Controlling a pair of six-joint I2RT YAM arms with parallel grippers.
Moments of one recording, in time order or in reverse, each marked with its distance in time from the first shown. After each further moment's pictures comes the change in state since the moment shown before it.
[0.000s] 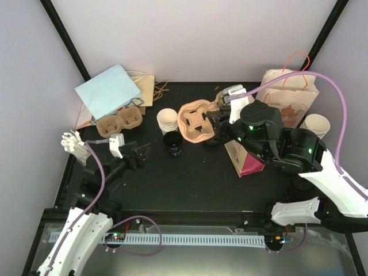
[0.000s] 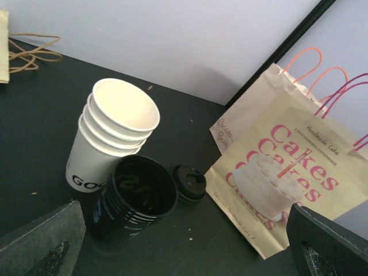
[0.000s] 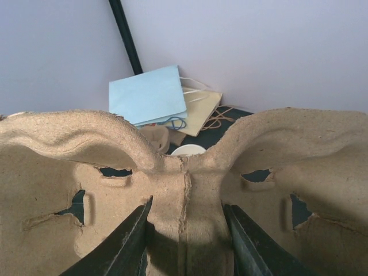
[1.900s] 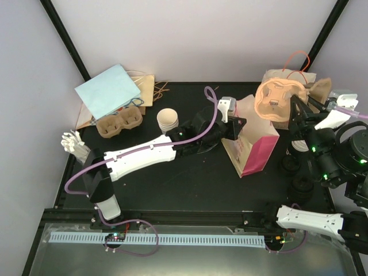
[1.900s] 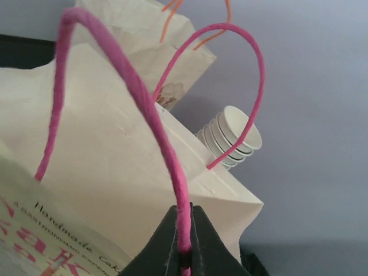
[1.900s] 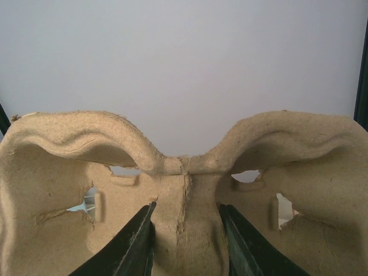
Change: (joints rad) left arm -0.758 1.366 1.080 0.211 -0.377 -0.153; right arm -0.016 -0.404 -0.122 0.185 0.473 -0.225
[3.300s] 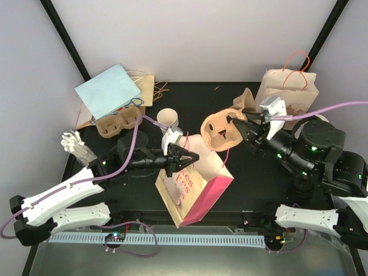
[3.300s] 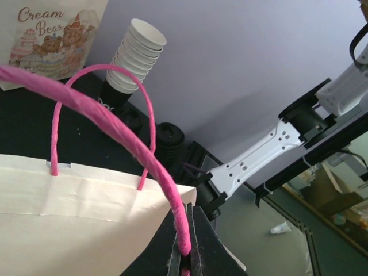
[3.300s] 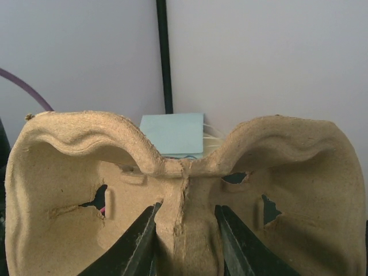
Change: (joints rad) left arm 0.050 -0.761 -0.506 -0.212 0.431 0.163; right arm 0.000 0.094 -0.039 -0.058 -0.582 -0.050
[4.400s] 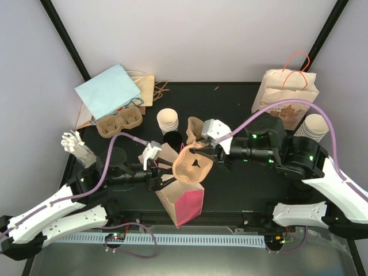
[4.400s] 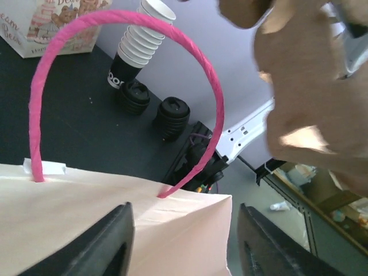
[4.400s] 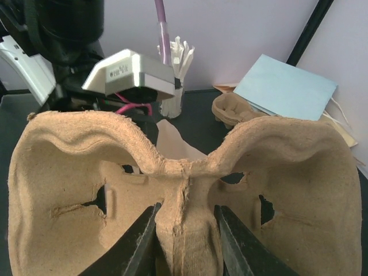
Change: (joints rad) left arm 0.016 -0.292 -0.187 -0.140 0.010 0.012; right arm 0.000 0.185 -0.011 -0.088 -0.483 -0.278
